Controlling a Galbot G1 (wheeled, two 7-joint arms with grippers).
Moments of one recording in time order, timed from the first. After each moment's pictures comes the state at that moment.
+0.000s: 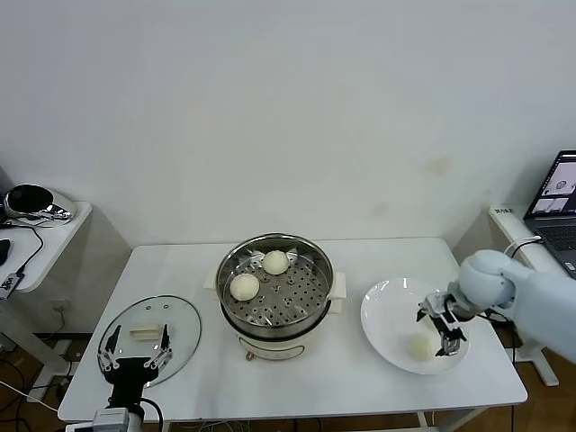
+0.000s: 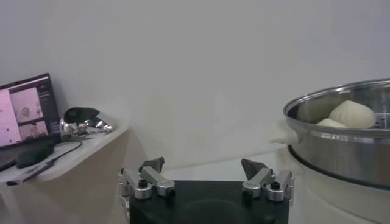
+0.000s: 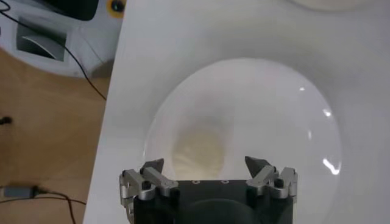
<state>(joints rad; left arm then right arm) 1.73 -1.30 -0.61 -2.18 -0.05 0.11 -0.27 0.00 0.48 -0.93 1.56 -0.14 -0.25 -1.10</state>
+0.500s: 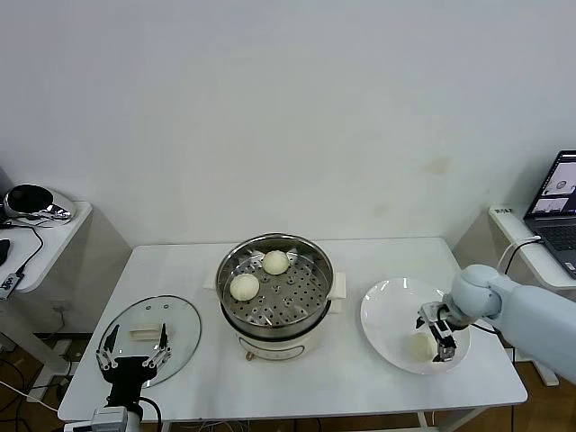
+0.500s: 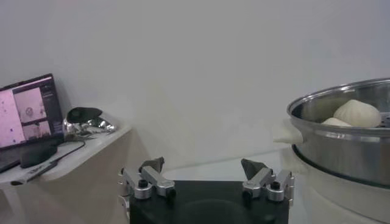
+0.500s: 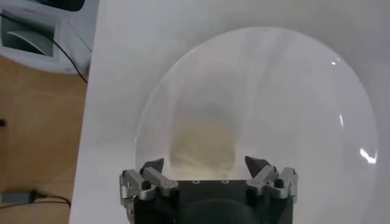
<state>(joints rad) 1.72 -1.29 -0.61 -2.17 -0.05 0.11 -0.27 -0.13 0.55 -0.84 1.46 -0.19 -0.24 -1.07</state>
